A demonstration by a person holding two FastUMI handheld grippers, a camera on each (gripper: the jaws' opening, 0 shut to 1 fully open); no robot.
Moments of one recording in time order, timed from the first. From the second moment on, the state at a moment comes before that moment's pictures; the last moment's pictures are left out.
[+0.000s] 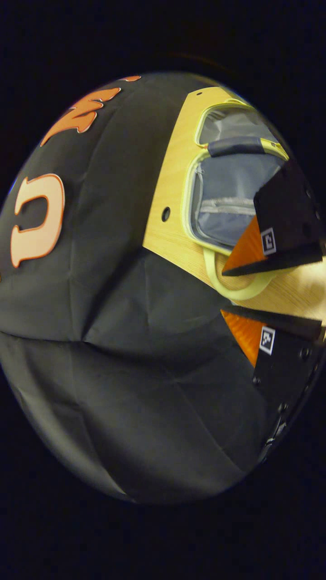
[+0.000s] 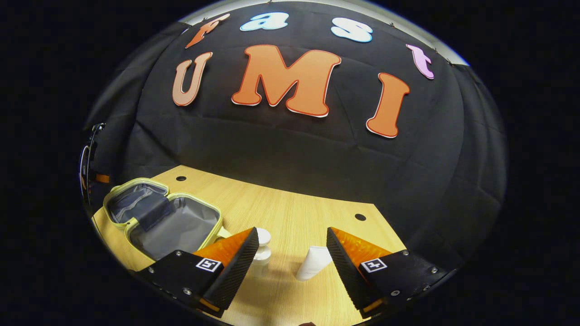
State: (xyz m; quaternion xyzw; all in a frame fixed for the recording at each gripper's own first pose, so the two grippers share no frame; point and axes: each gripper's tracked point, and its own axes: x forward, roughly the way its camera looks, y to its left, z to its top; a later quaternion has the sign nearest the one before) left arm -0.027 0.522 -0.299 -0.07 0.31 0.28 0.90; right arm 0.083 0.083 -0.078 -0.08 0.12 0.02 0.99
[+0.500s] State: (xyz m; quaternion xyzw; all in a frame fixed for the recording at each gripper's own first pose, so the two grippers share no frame) left arm 0.021 0.373 -0.199 0.04 0.22 0.21 0.95; right arm 0.085 0.038 -0.061 -0.06 0.08 0.01 0.99
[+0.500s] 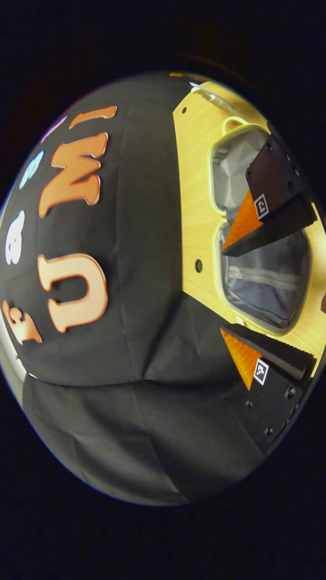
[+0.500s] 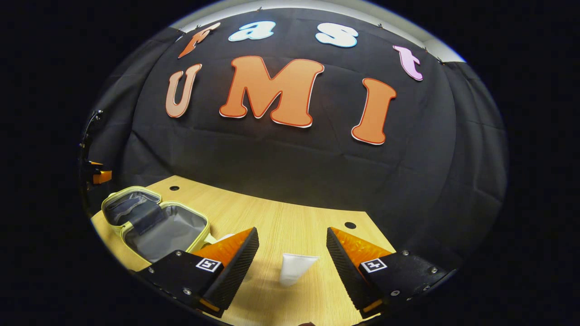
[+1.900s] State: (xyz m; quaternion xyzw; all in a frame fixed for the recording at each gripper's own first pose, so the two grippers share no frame) left arm 0.091 -0.074 -0.257 0.11 0.23 -0.10 0.96; right arm 0.064 -0.024 -0.075 -0.06 0.07 0.06 0.99
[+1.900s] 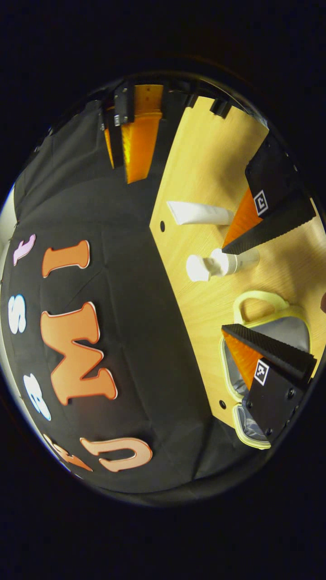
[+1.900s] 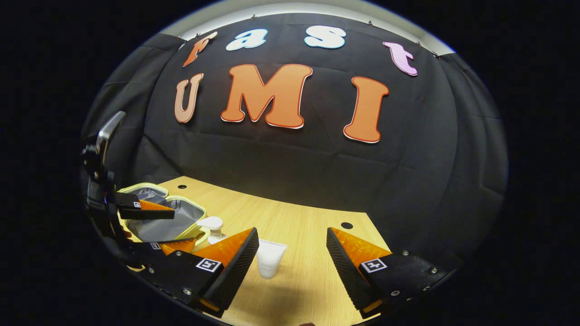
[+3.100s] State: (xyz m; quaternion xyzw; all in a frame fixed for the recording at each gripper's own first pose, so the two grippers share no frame) left arm 0.135 -0.092 -0.305 -0.03 0.29 -0.09 0.95; right arm 0.078 -0.029 -0.164 -0.07 0.17 0.08 0.98
